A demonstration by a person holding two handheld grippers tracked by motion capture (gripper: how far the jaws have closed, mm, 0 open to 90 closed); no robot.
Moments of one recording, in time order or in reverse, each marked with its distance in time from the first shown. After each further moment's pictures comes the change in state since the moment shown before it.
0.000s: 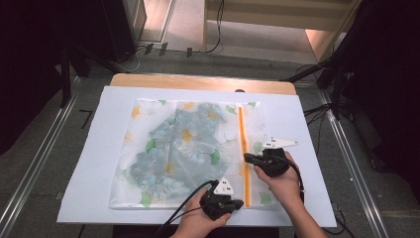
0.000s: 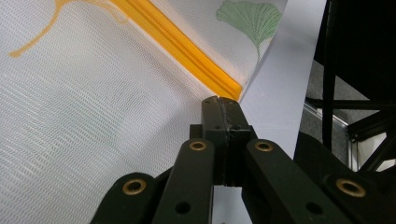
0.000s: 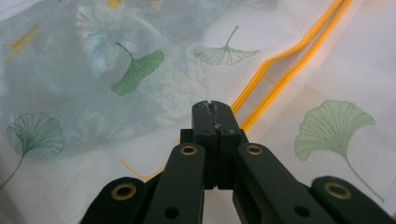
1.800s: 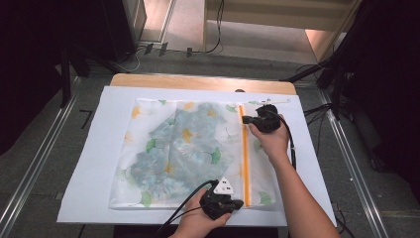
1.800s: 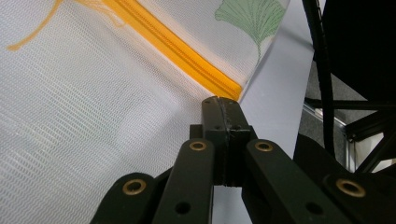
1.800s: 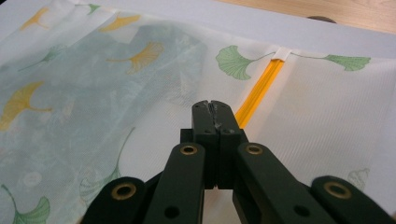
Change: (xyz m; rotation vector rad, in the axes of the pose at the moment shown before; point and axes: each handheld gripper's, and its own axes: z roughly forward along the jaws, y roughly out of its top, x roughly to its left) left arm 0.001 0.000 0.000 0.003 -0.007 -0.009; right arm -0.064 0.087 0.052 -0.033 -0.096 0.118
